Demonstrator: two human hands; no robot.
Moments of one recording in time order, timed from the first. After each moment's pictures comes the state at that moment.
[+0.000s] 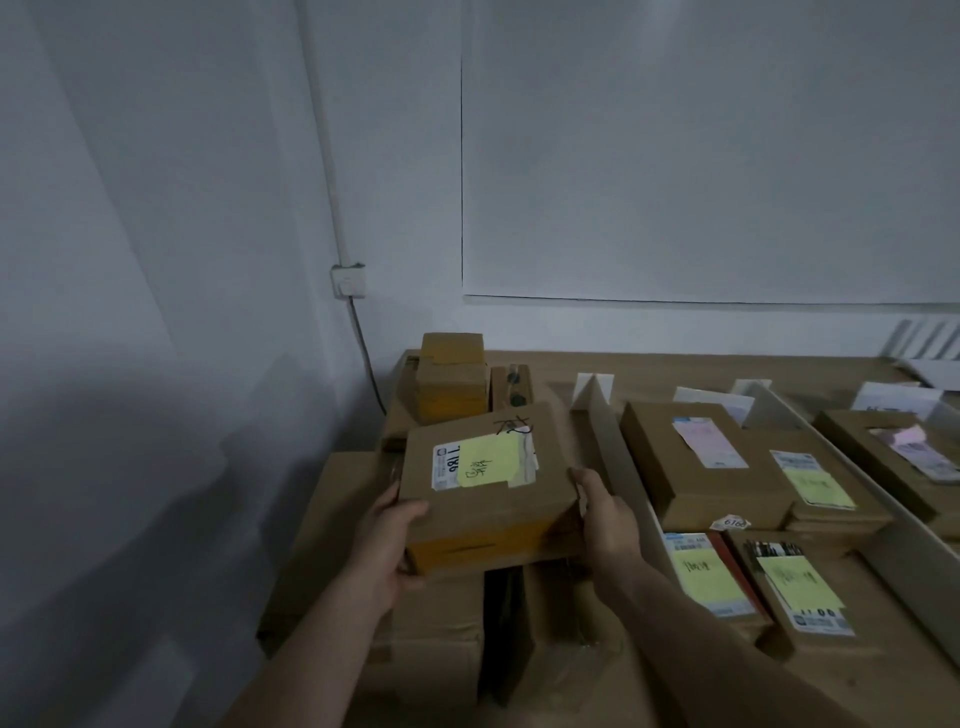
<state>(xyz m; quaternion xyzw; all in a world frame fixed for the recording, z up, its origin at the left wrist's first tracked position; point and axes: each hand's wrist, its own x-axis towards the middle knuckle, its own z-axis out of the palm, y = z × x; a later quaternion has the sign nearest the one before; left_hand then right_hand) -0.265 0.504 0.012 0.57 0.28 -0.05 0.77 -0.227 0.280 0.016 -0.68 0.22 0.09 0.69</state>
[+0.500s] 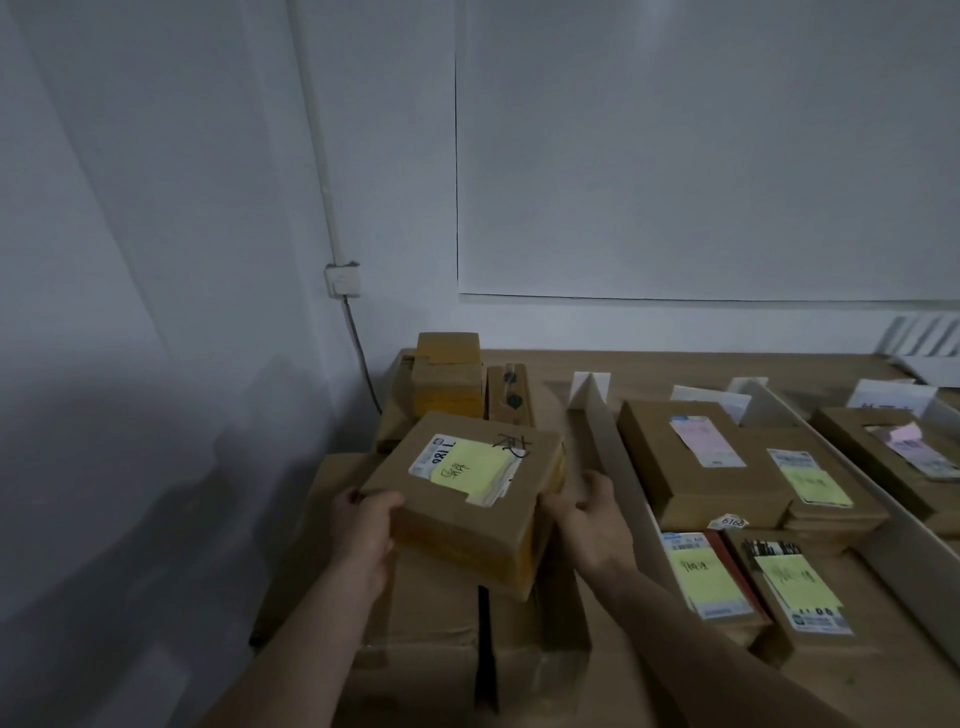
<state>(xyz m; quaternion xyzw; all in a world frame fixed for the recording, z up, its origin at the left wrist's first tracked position) -0.248 0.515 0.010 0.56 0.34 0.07 0.75 -0.235 0.283 0.026 -0.83 0.11 0.06 0.54</state>
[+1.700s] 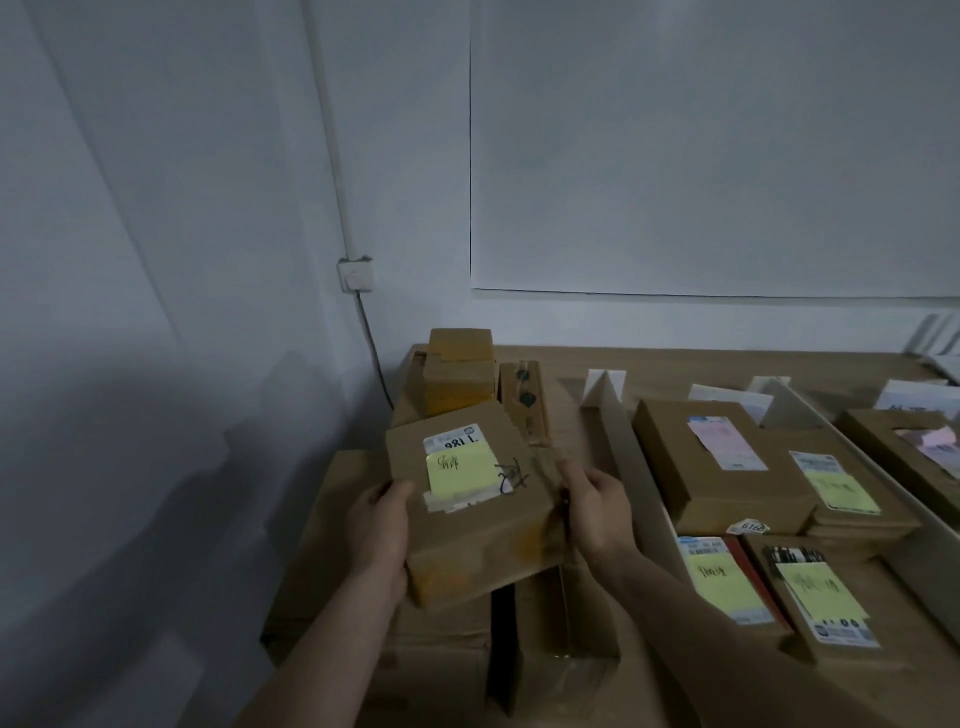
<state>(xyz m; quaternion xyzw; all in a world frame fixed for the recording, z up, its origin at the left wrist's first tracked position) -0.246 0.509 0.006 0.57 0.32 0.08 0.75 -0.215 0.296 0.027 -0.75 0.08 0.03 0.65</state>
